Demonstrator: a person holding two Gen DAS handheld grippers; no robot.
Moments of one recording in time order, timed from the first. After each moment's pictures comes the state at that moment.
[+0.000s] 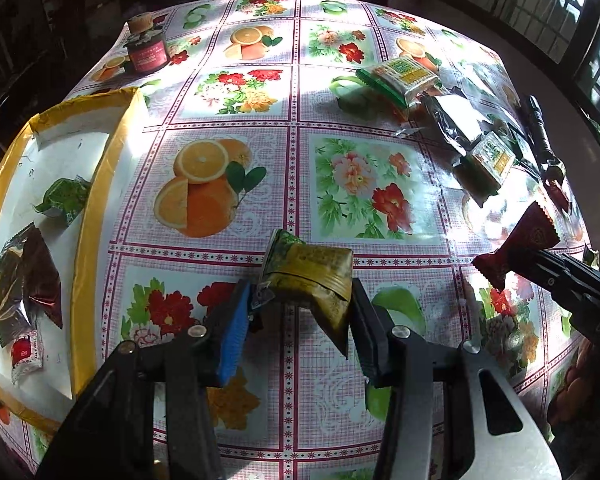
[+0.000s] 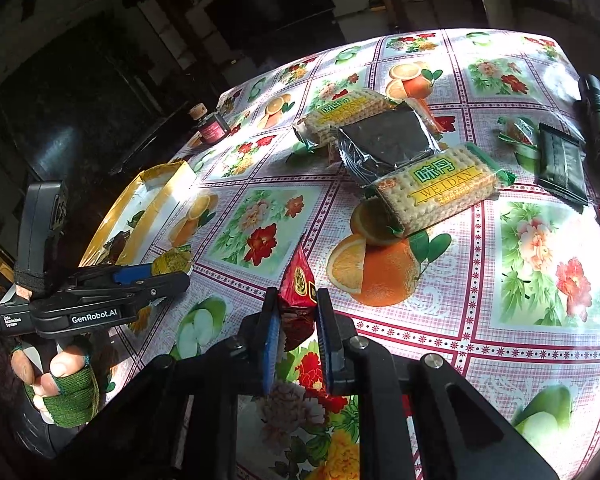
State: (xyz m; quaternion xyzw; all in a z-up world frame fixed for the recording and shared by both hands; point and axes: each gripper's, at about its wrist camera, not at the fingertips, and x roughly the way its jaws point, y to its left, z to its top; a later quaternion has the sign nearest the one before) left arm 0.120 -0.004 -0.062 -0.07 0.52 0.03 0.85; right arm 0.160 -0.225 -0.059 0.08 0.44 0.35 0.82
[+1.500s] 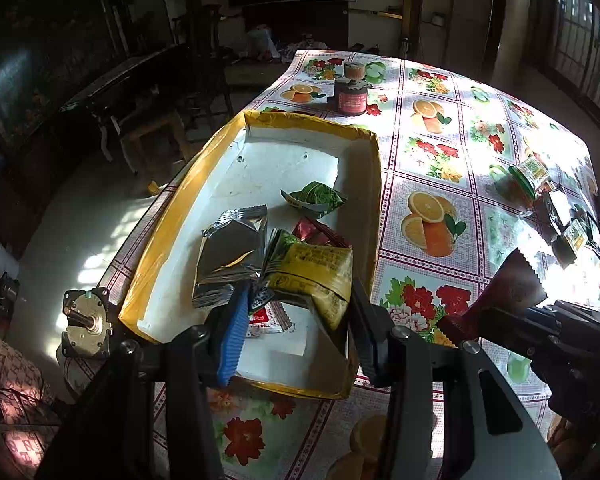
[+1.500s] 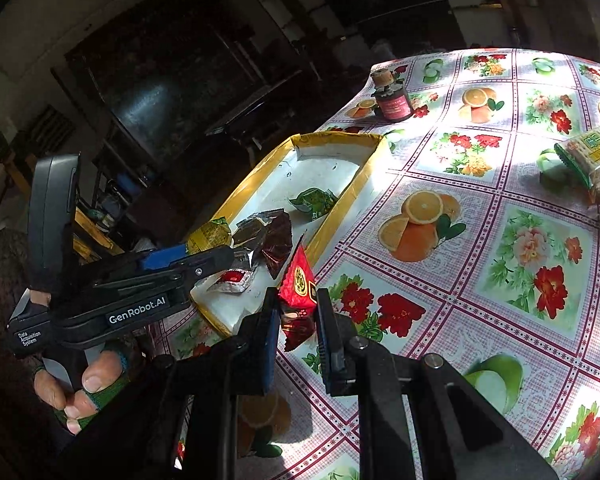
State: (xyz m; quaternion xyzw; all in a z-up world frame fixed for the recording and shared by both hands) left arm 0.023 0.123 -0.005 -0.09 0.44 0.22 0.86; right arm 0.102 -0.043 -0.029 0.05 0.42 0.52 0.74
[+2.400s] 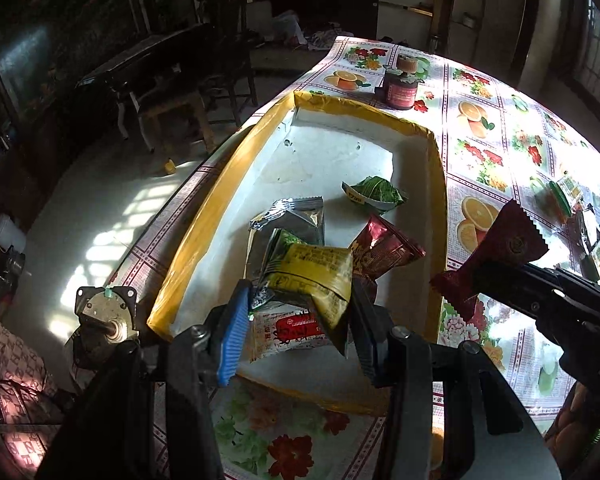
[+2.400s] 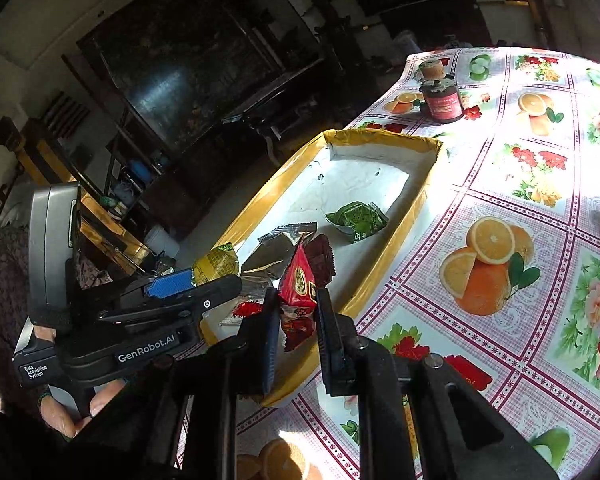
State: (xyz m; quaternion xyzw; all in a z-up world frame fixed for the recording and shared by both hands) left arm 0.022 0.169 -0.021 -0.11 0.46 0.25 0.84; right arm 0.119 0.022 -0.029 0.04 0.42 0.55 0.72
